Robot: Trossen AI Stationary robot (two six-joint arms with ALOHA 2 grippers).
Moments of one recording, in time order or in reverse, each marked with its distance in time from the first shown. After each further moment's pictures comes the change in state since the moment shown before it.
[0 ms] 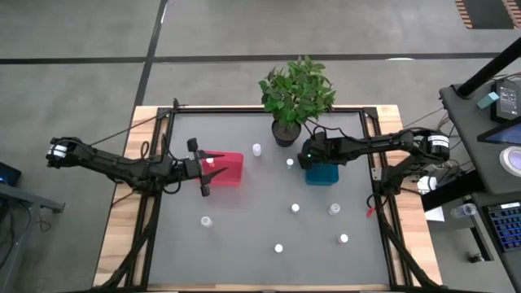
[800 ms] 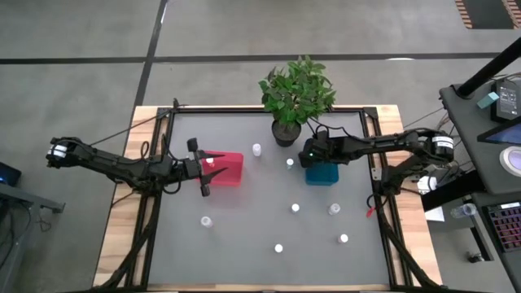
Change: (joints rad) left arm 0.000 0.000 0.000 0.000 0.000 0.000; right arm -0.002 -0.051 -0.001 -0.017 -0.010 0.033
